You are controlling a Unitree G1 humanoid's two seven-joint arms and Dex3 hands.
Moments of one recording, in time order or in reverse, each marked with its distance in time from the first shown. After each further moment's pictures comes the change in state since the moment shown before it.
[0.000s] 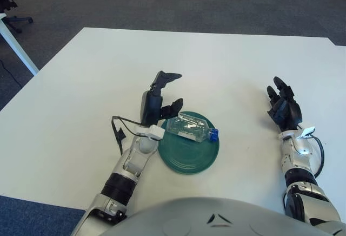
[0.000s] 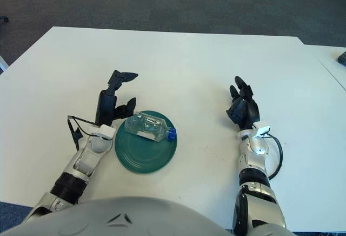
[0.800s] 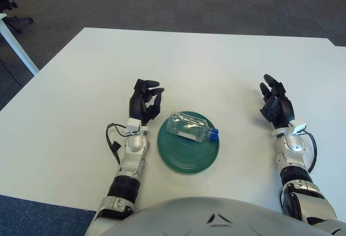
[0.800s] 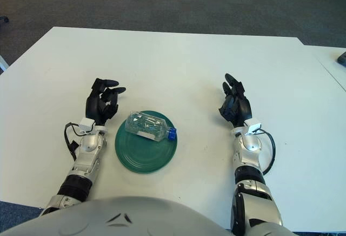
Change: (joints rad) left arm 0.002 -0.137 0.211 0.155 -0.304 0.063 -0.219; right arm -0.014 0.008 0.061 0.004 -0.041 -0.020 -0.035
